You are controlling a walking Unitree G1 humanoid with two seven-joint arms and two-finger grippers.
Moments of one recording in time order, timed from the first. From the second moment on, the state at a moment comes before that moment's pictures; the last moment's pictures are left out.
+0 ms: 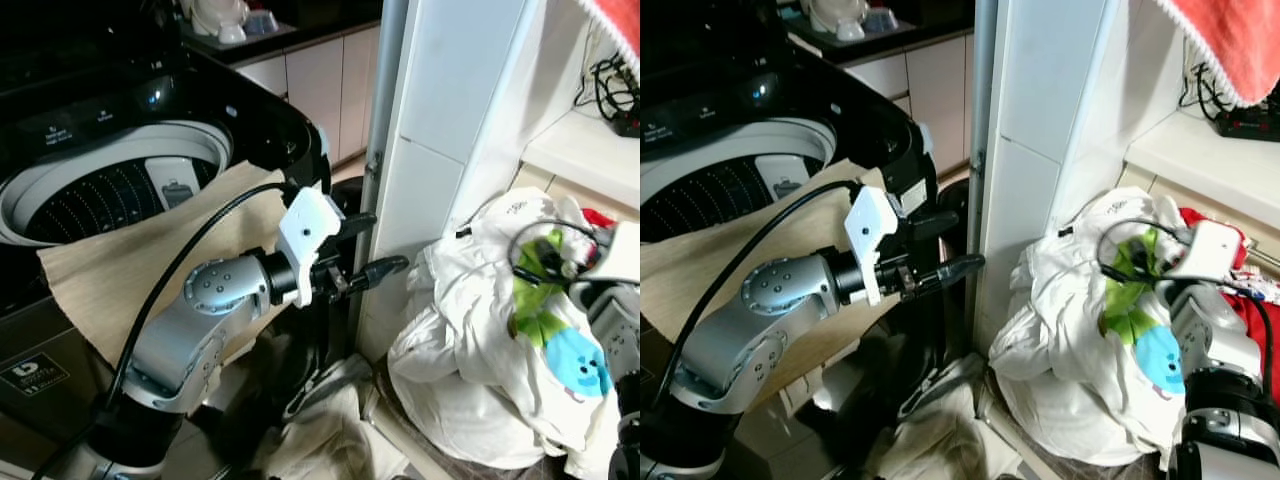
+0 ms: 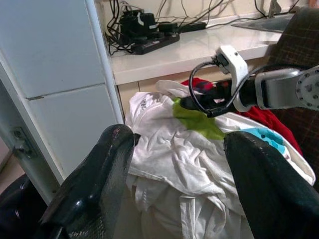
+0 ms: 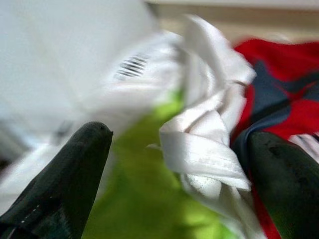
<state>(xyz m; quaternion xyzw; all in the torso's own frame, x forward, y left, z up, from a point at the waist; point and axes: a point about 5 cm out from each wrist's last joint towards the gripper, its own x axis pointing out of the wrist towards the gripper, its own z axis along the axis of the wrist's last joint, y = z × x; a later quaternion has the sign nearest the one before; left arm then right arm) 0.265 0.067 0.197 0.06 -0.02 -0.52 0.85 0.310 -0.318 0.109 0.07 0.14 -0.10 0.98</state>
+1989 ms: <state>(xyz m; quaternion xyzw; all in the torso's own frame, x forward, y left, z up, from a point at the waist) 0.263 0.061 0.196 0.06 -0.02 -0.53 0.84 0.301 -0.368 0.101 0.27 0.11 -0.31 0.91</state>
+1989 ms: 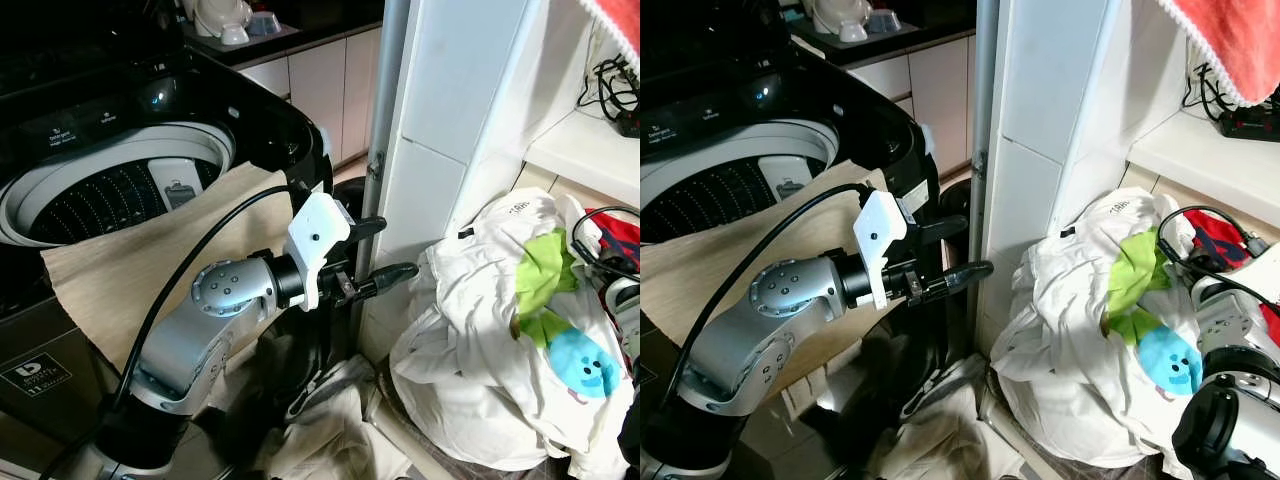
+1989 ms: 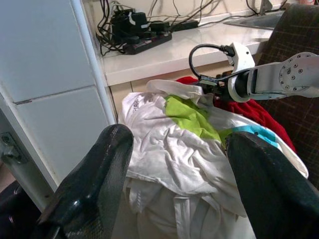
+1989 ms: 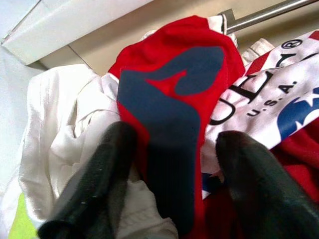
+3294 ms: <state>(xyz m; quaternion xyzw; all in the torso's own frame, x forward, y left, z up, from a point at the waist) 0.264 0.062 0.195 0.06 -0.02 -0.53 0.85 0.301 -0.369 0.102 0.25 0.09 -0.32 0.91</state>
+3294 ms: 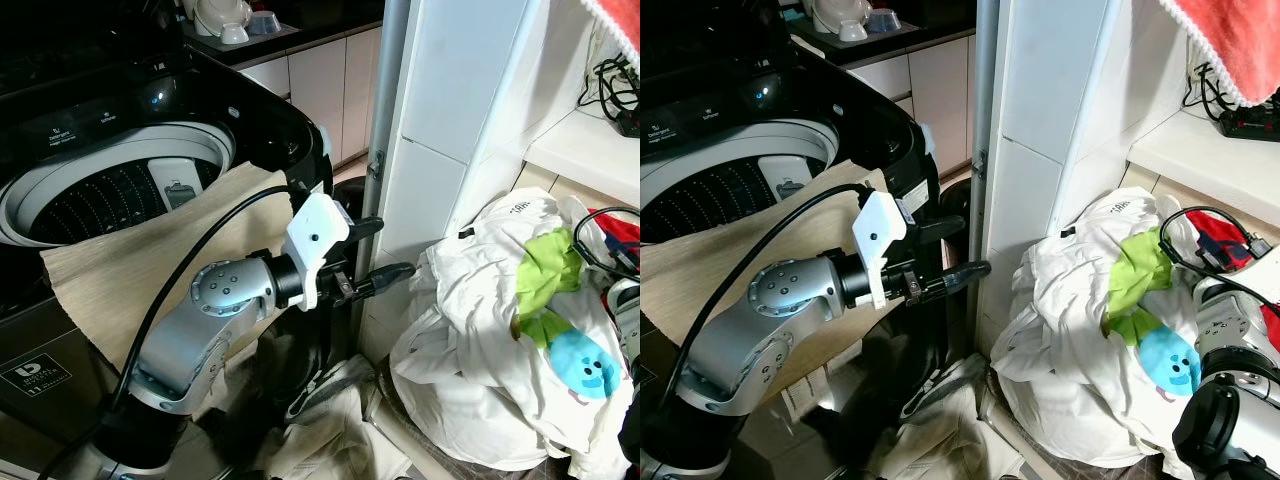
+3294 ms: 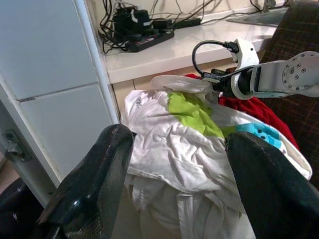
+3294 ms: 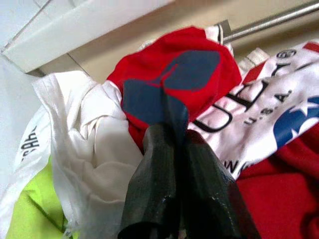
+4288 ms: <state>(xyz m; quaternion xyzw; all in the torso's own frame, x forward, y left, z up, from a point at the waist) 0.279 0.061 0.207 0.04 -0.06 -0.48 0.87 0.305 -0.309 0.379 0.07 -0.30 -0.06 0.95</state>
